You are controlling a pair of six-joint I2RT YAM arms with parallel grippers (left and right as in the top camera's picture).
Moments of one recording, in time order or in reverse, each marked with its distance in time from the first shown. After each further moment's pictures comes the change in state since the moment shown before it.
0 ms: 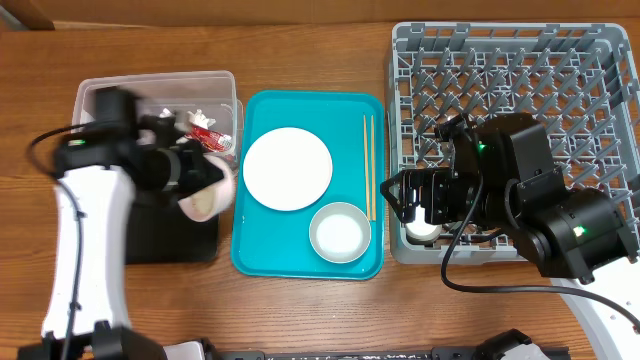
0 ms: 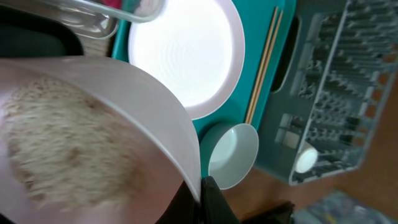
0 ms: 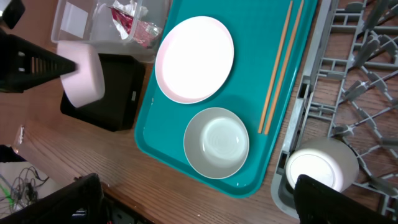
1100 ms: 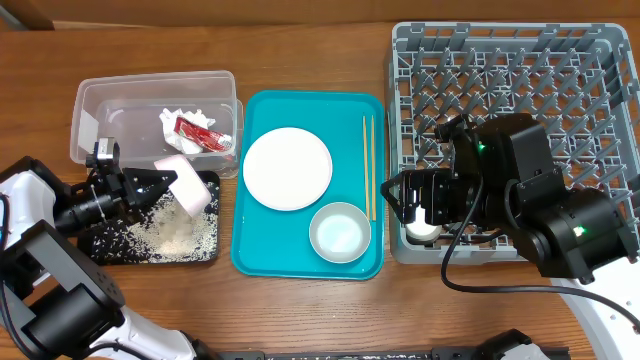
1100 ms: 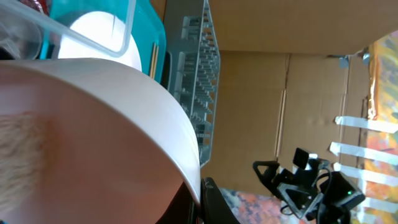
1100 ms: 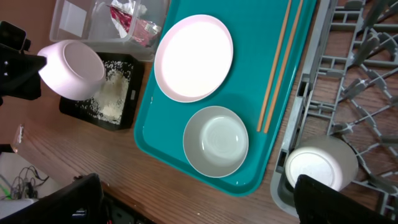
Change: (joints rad) left arm 0.441 0.361 -0.054 -0.445 0.647 0.823; right arm 0.000 0.000 0.000 -0.007 0.001 -0.001
